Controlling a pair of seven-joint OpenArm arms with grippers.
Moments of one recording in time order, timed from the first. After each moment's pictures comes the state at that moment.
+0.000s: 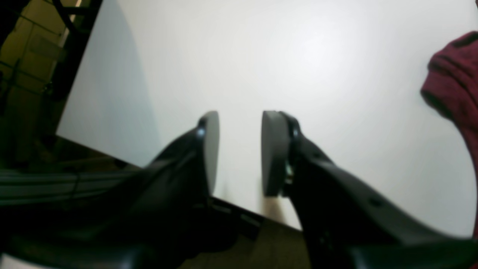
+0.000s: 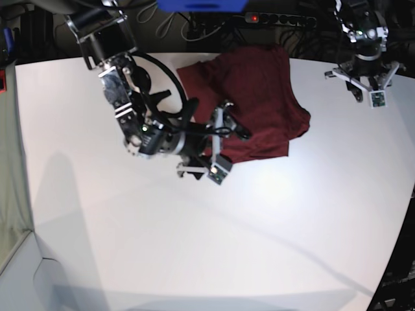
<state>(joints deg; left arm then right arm) 27.0 0.6 -31.0 106.9 5.6 -12.4 27.0 9.8 2.5 -22.9 86.4 20.6 34.9 -47.8</state>
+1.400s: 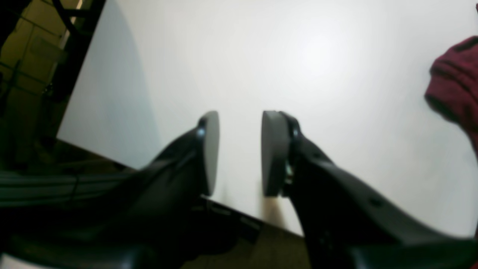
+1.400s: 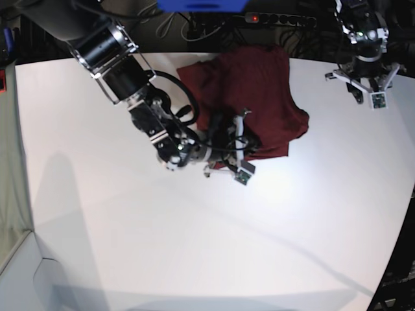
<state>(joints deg) 26.6 0.6 -31.3 106.8 5.6 -12.4 27.0 21.3 -0.1 -34.6 61.3 20.1 35.0 -33.8</state>
